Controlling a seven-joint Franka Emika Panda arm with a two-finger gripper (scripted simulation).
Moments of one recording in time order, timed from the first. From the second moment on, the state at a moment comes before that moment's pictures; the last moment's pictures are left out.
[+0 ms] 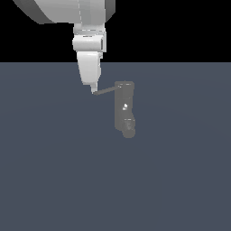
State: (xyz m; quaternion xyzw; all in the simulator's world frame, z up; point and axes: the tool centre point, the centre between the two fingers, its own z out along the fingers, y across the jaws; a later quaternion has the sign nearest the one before) arm -0.013 0.070 0.202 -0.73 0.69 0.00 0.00
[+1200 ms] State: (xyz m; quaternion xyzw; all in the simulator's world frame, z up) arm -0.064 0.011 0.202 -0.73 0.68 0.00 0.00
